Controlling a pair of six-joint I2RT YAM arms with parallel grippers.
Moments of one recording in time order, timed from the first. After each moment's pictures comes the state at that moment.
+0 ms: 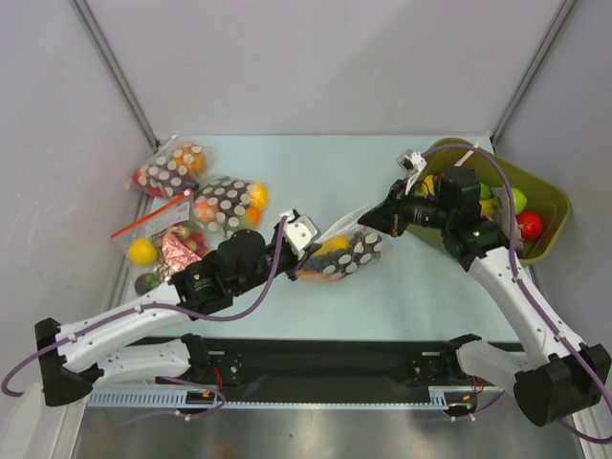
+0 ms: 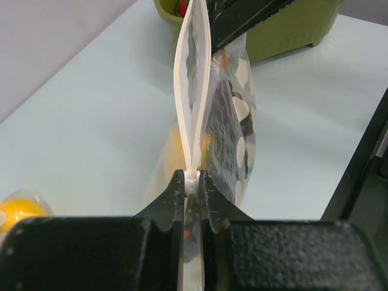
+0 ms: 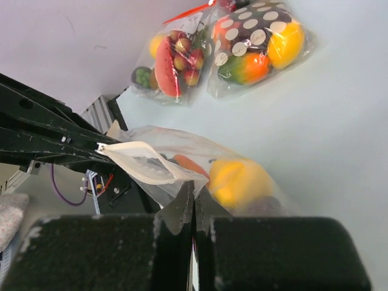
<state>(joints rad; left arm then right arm) -1.06 0.97 0.92 -0.17 -0.14 0.12 0.32 1.08 1.02 -0.25 -0.81 0.24</state>
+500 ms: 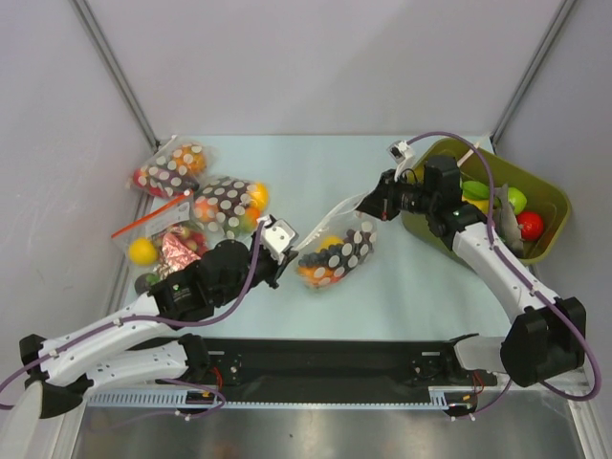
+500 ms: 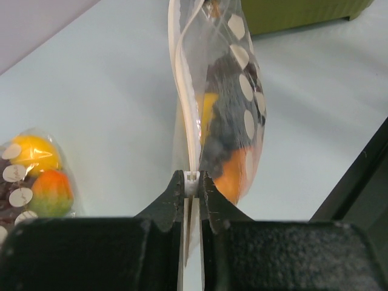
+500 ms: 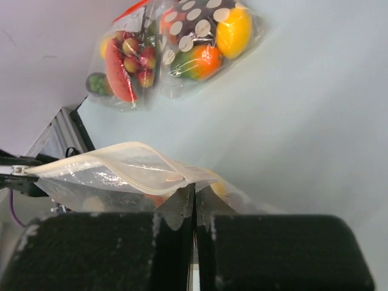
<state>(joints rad) -1.06 0.83 0.86 -0.33 -0.25 0.03 0.31 1.29 1.05 -0.14 -0.72 0.26</state>
